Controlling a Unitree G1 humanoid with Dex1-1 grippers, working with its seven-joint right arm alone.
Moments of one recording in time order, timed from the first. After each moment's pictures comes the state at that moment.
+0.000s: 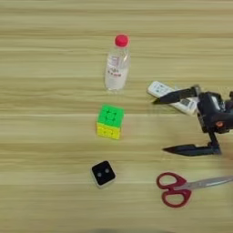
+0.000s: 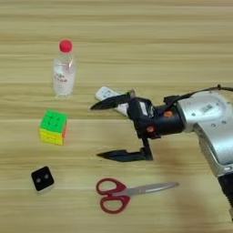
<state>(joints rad) -0.23 -0.81 0.06 -0.10 0.46 0.04 1.46</state>
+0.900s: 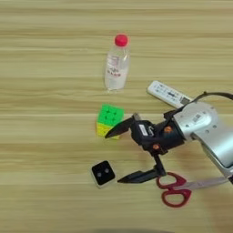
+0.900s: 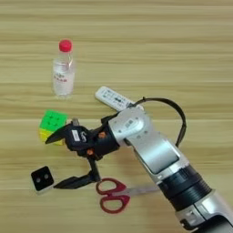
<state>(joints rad) -0.32 -0.58 0.46 -0.11 0.12 0.16 1.39</state>
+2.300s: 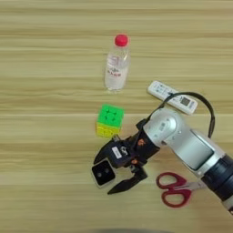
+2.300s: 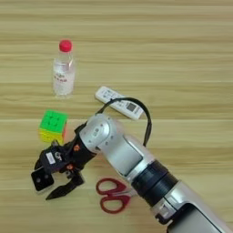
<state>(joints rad) -0.39 -0.46 0.63 0.00 -0.12 0.10 1.40</state>
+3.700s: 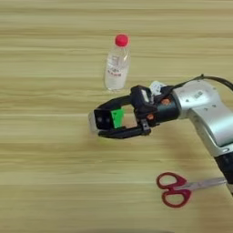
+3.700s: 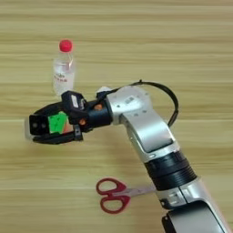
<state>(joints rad) -0.40 -0.44 0.19 -0.10 0.31 0.21 1.38</state>
